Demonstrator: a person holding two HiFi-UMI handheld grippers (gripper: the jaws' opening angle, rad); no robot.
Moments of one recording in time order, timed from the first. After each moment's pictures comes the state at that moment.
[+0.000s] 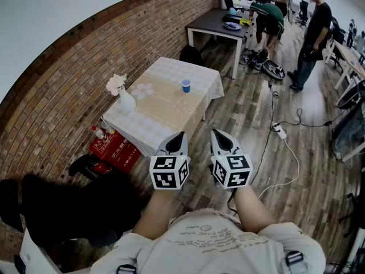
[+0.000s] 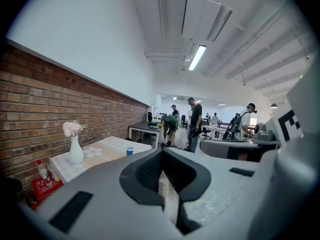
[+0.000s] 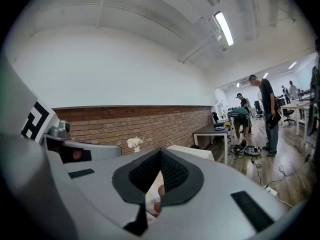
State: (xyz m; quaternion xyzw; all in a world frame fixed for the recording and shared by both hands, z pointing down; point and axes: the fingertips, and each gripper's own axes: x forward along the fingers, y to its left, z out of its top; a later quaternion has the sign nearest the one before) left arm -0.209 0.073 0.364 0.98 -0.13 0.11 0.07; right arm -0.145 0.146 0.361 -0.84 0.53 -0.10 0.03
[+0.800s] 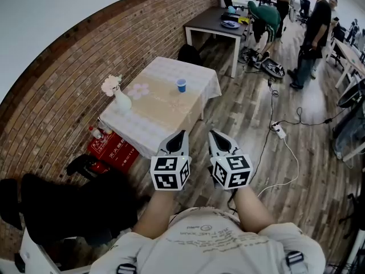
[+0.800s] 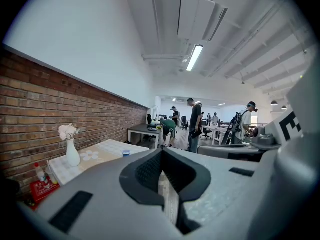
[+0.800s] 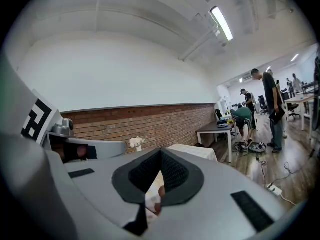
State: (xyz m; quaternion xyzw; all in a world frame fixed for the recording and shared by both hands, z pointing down) left arm -0.175 0.101 0.358 0.98 -0.14 0.10 0.06; right arm -0.121 0.167 0.367 -0.83 0.55 -0.11 0.04
